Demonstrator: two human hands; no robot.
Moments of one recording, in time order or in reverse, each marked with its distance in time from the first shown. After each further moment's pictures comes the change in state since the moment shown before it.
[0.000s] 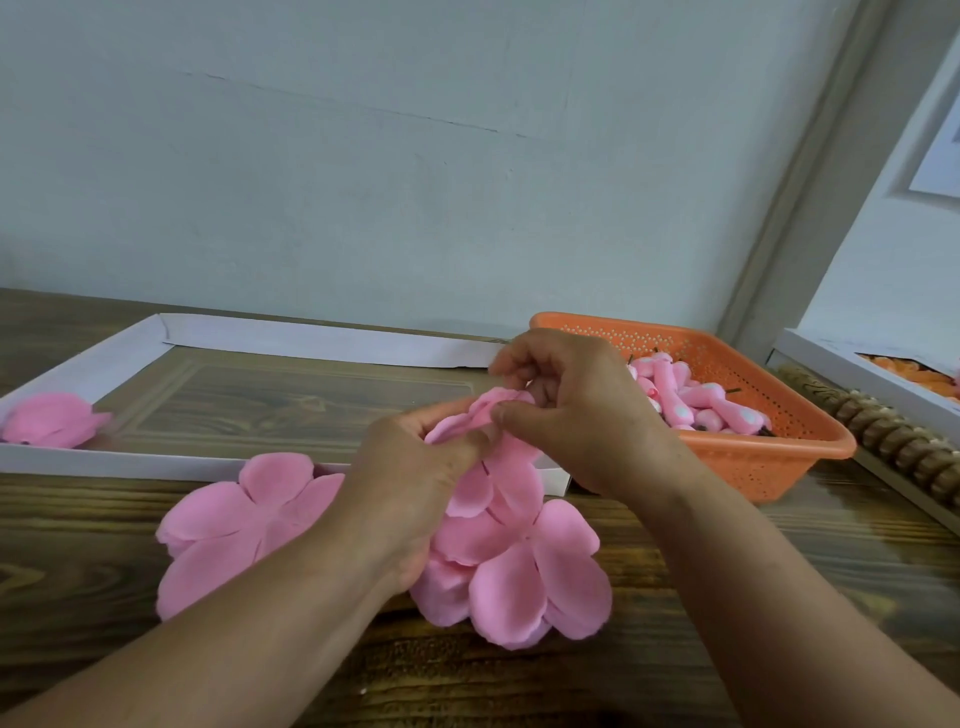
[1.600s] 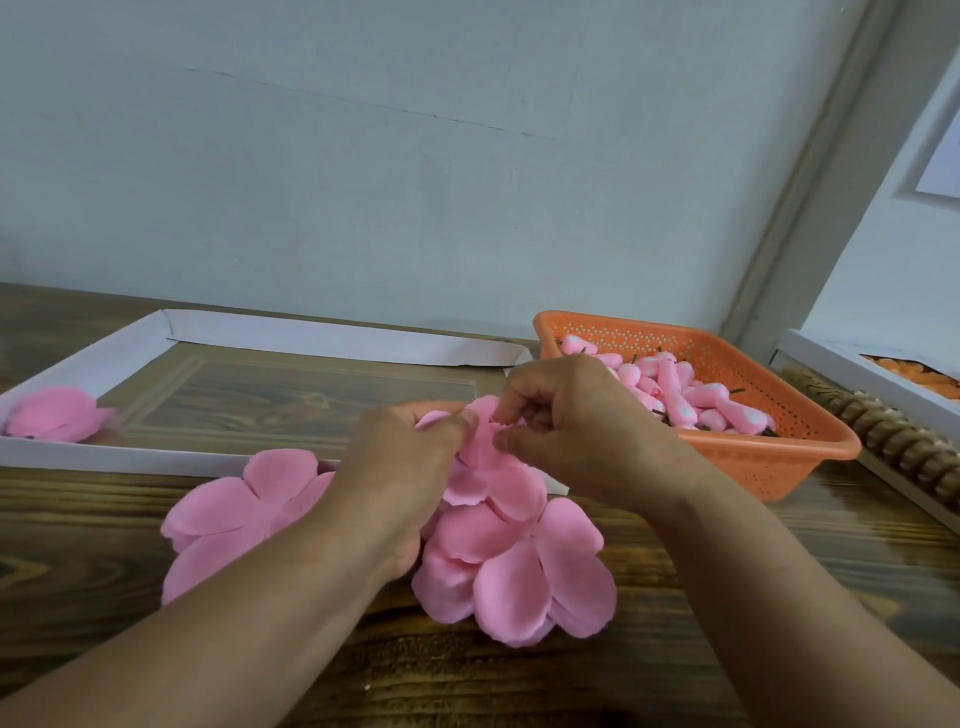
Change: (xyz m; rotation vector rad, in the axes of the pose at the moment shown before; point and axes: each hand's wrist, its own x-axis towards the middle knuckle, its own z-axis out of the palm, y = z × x) left_hand 0.007 0.000 -0.006 0.096 0.112 -0.042; right_hand -0.002 0.003 -0.001 -0.204 -0.190 -0.084
